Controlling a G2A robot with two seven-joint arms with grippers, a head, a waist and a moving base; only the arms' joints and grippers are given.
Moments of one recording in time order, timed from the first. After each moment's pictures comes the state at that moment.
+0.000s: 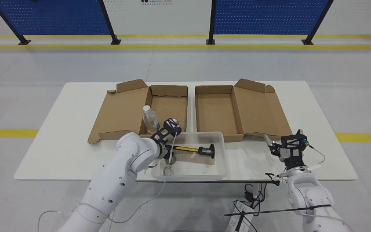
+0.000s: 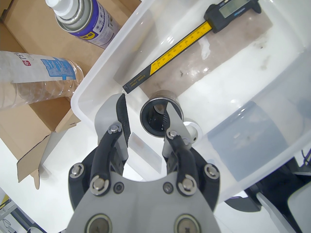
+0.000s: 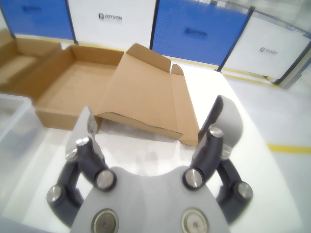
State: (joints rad) left arm 1.12 -1.20 -1.04 -1.71 1.17 -0.25 -1.25; right arm -1.73 -1.15 1.60 -1.80 -1.33 0.00 0.00
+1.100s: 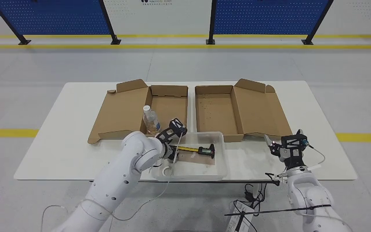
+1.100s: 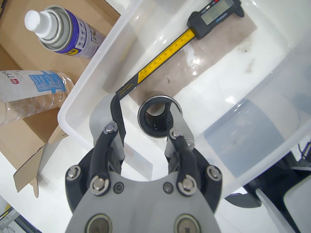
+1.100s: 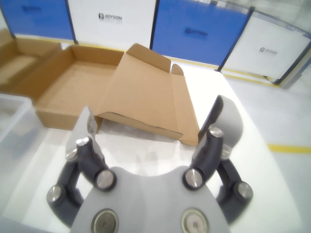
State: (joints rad) left arm 1.08 -1.21 -0.99 -1.69 1.14 -0.24 -1.24; right arm -1.73 -1.15 1.60 -1.80 -1.33 0.00 0.00
